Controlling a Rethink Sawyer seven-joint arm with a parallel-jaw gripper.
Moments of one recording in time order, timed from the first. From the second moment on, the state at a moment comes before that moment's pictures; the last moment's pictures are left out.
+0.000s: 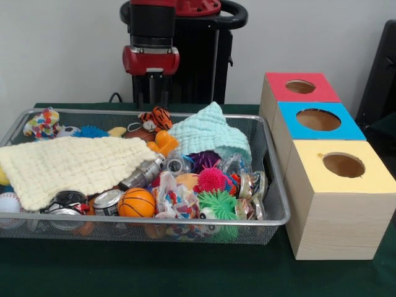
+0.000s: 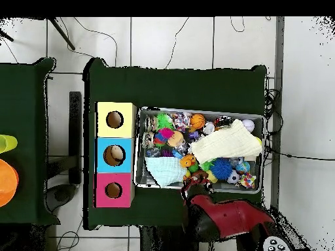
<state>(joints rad) -0.60 -0.79 0.14 2.09 -0.79 0.00 1.57</state>
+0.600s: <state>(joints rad) -0.48 -0.71 0.10 2.09 -0.81 0.00 1.57</state>
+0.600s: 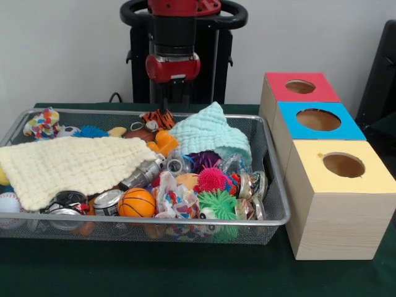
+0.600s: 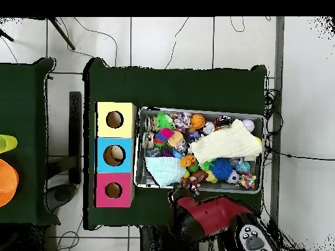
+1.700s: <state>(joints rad) -0.53 -0.69 0.10 2.08 -0.83 -0.01 1.57</state>
